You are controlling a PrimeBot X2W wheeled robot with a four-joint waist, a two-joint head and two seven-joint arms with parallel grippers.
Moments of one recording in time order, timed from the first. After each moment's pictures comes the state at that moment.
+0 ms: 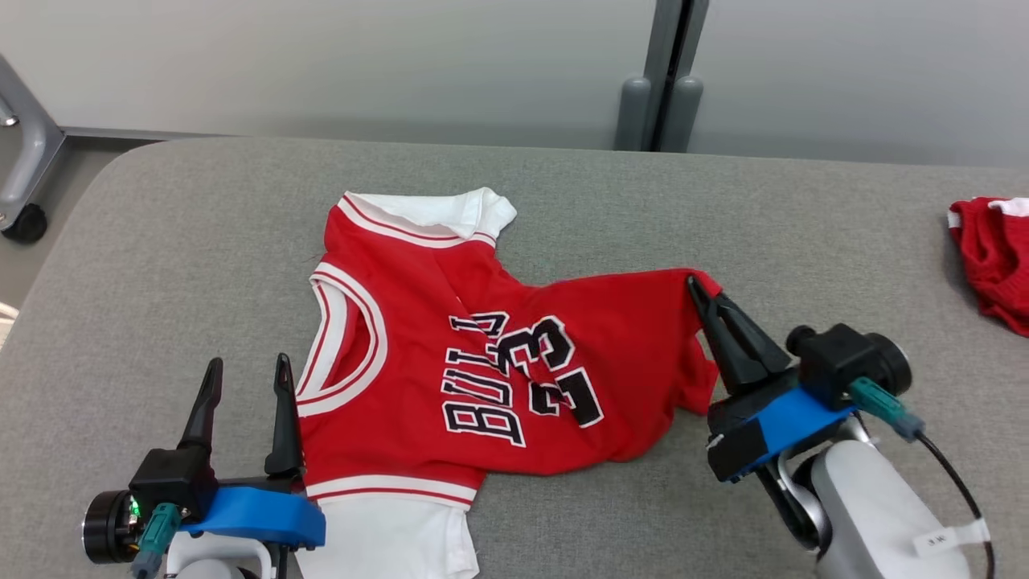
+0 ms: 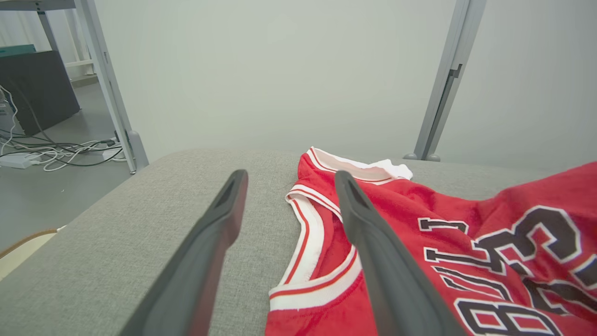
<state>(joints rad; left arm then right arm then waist) -0.10 0.05 0.03 0.28 -0.10 -0.09 -0.26 -0.41 -0.16 0.34 0.42 0.22 0.13 -0.26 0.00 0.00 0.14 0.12</state>
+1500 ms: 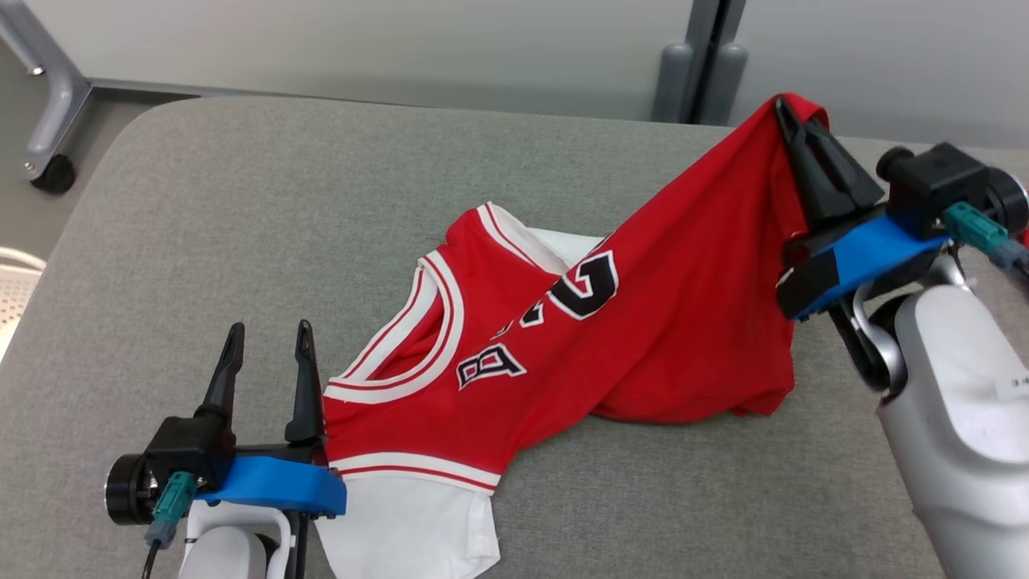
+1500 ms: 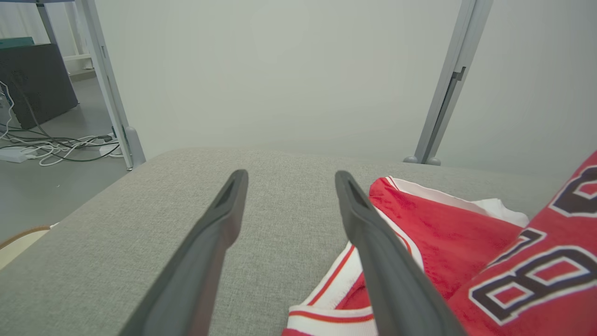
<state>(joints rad) -0.15 0.05 -0.02 0.27 -0.13 -0.08 -0.26 -0.60 -0.23 0.19 0.27 0.17 0.13 -0.10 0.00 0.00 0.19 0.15</state>
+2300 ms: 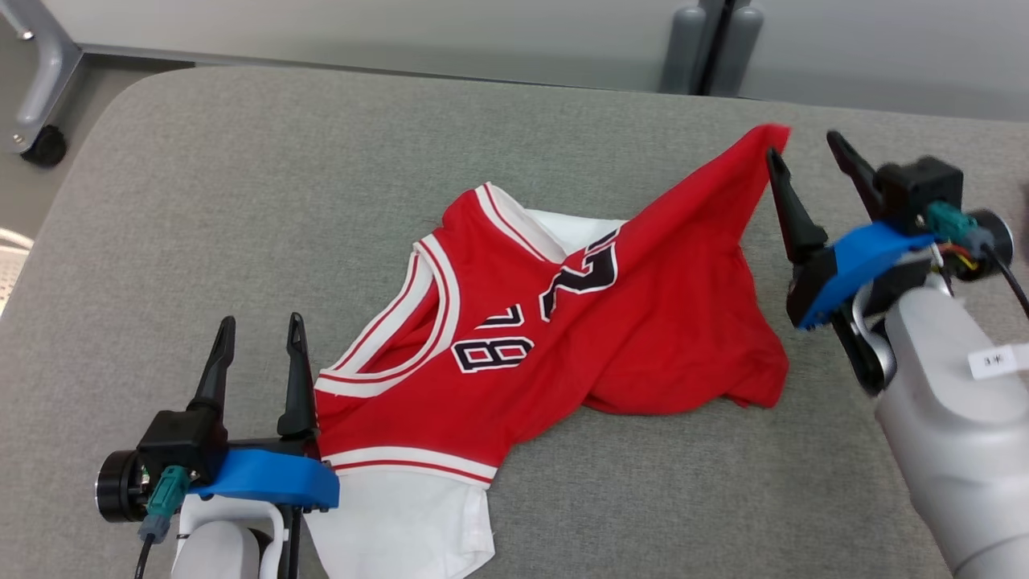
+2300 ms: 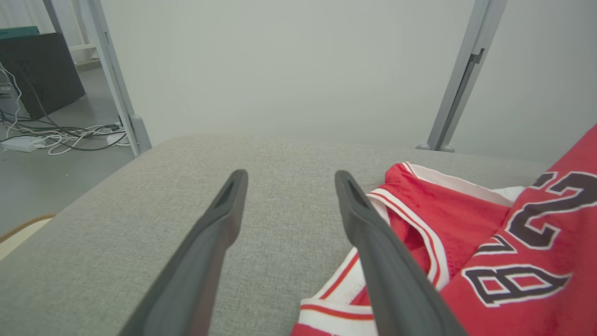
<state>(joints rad) -0.18 0.05 -0.02 0.29 -0.14 -0.07 -0.26 -0.84 -0.21 0.22 0.88 0.19 0.13 -0.26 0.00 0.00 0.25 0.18</state>
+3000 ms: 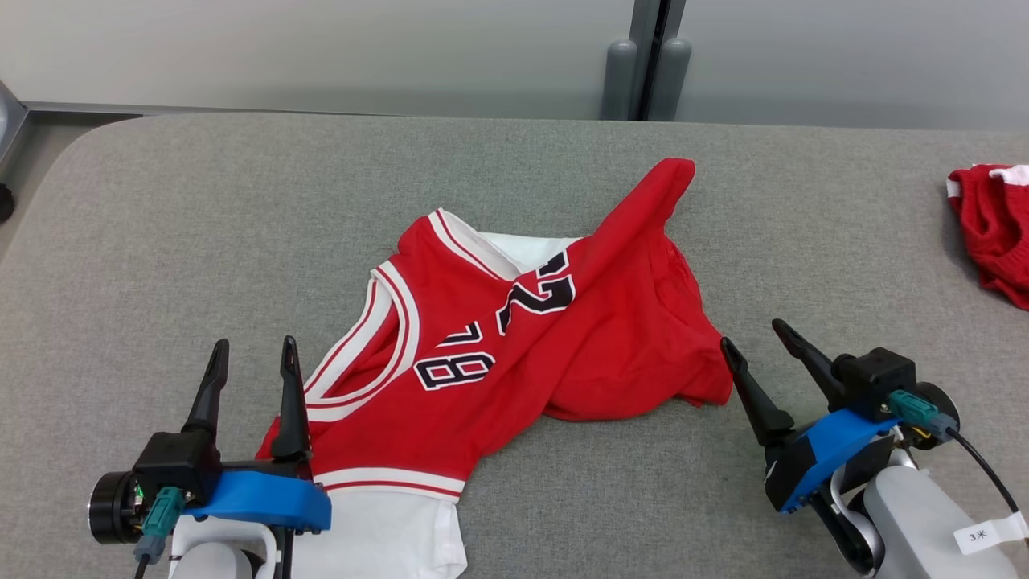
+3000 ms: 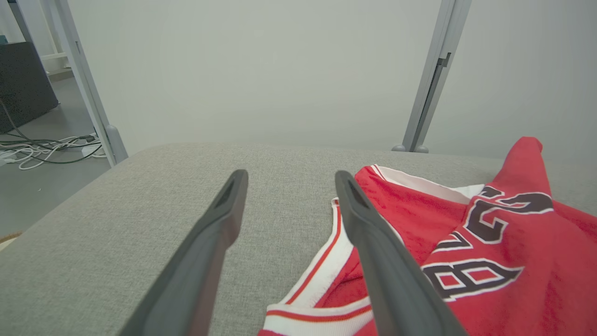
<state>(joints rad) -0.13 0.05 0.02 0.28 -0.10 -0.09 -0.26 -0.38 -0.29 0.36 0.53 0.36 0.13 -0.24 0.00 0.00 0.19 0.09</state>
